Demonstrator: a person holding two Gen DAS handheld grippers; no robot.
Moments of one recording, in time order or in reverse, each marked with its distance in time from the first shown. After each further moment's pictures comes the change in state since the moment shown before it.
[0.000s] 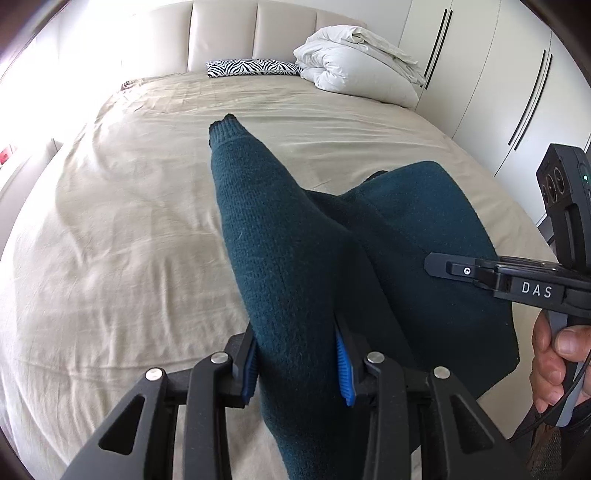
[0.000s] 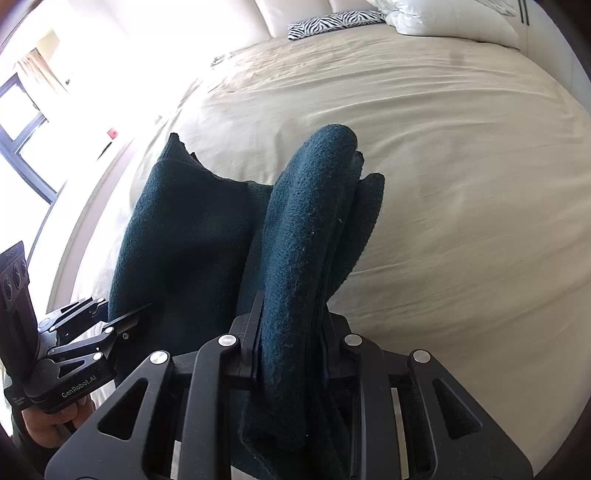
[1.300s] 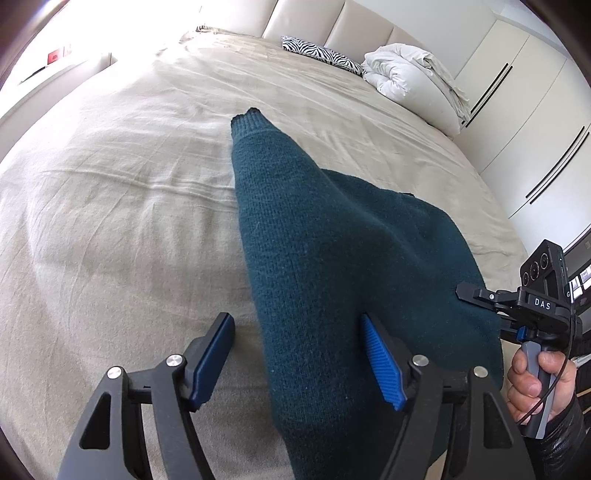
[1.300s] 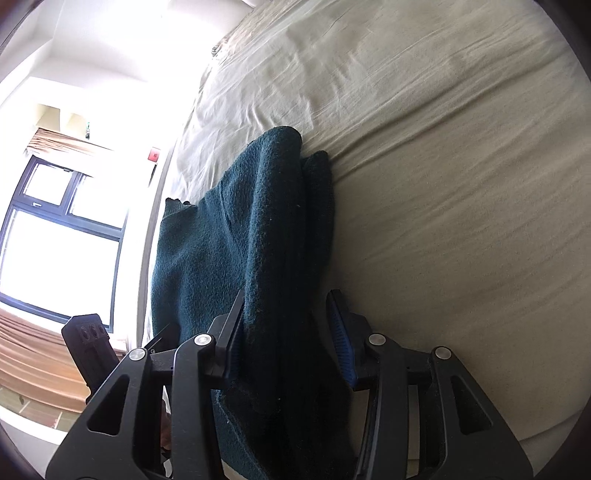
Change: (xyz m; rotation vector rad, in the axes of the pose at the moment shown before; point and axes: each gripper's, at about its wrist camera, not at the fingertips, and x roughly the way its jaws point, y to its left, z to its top) left arm -0.026 0.117 -0.134 -0.283 0.014 -0.051; right arm 0.076 0.004 -0.138 0.335 0.102 0.327
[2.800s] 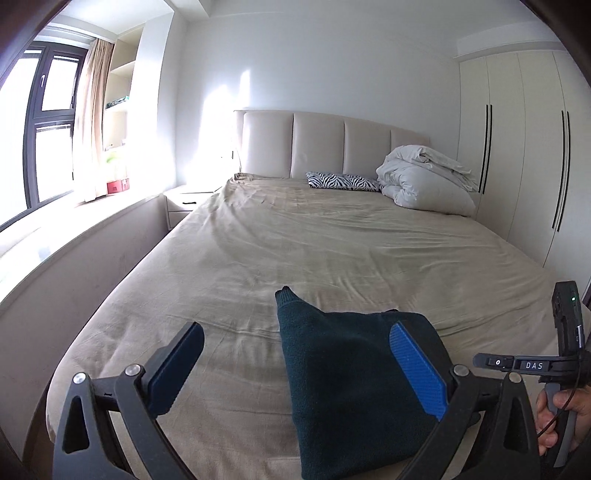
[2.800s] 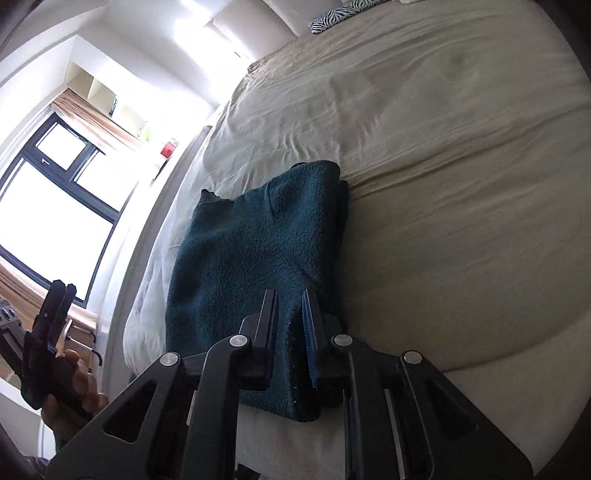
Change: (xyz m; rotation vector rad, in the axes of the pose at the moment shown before) left arm -0.171 -0.075 -0.035 0.154 -0.511 0.309; right arm -0.065 0.078 -0.047 -0.309 -0.189 -0.147
